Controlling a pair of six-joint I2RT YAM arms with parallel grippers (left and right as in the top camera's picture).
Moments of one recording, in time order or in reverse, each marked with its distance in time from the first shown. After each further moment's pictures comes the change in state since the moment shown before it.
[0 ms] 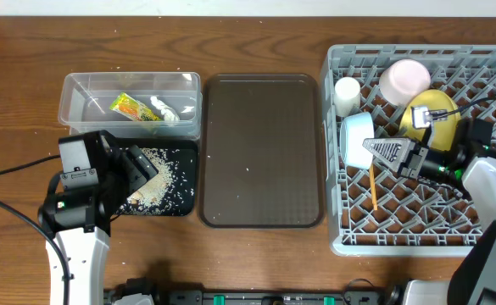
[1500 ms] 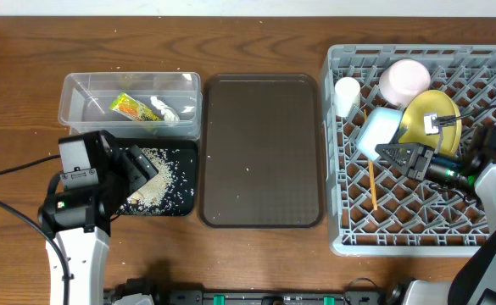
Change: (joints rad) left arm 0.000 0.000 0.000 0.000 0.000 0.000; right arm -0.106 -0.007 -0.015 0.008 0.248 0.074
